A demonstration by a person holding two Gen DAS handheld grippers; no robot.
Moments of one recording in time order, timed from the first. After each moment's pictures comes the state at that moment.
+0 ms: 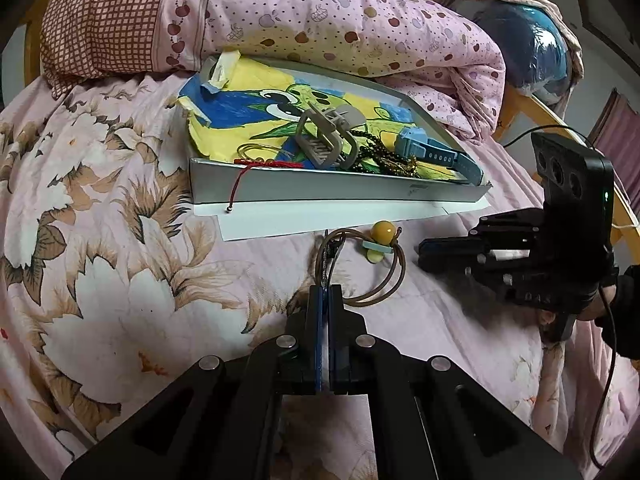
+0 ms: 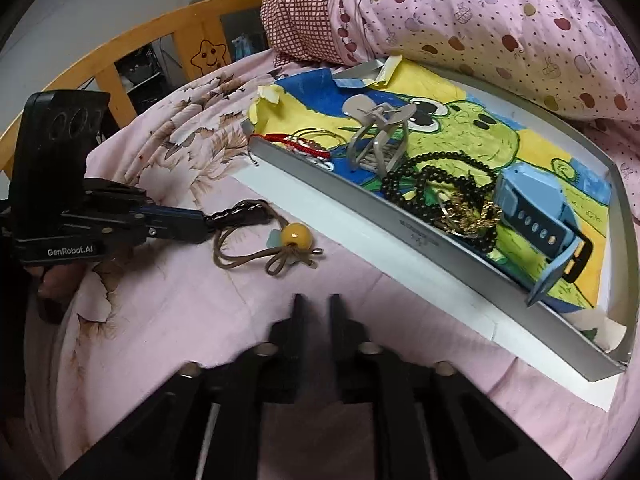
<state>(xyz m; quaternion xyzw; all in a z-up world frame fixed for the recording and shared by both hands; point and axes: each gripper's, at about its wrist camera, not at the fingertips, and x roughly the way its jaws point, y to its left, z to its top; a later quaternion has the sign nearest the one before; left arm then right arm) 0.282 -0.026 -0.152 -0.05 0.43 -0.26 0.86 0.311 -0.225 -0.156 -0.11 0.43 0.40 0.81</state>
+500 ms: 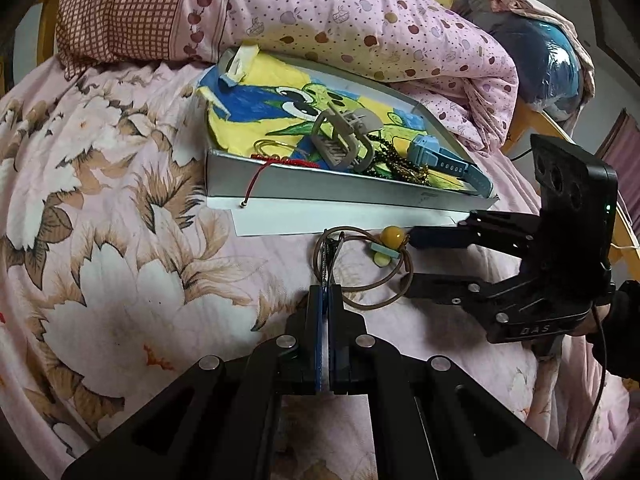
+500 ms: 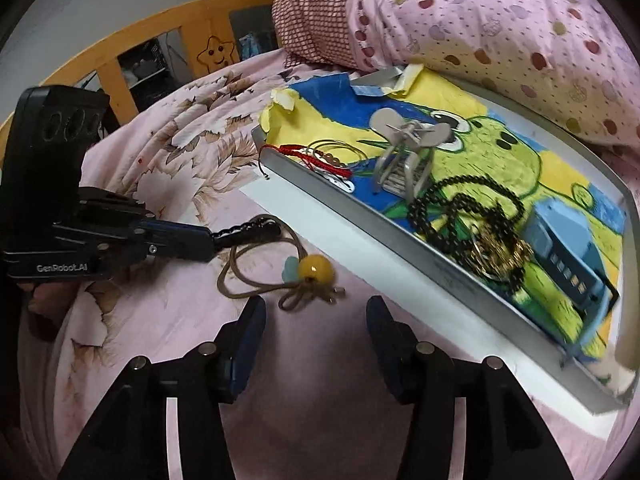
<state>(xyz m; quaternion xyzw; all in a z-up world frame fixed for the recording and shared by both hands) 0.285 -0.019 -0.153 -0.08 0.44 -0.24 0.86 0.322 -0.193 -0.159 -0.15 0.41 0.41 0.80</state>
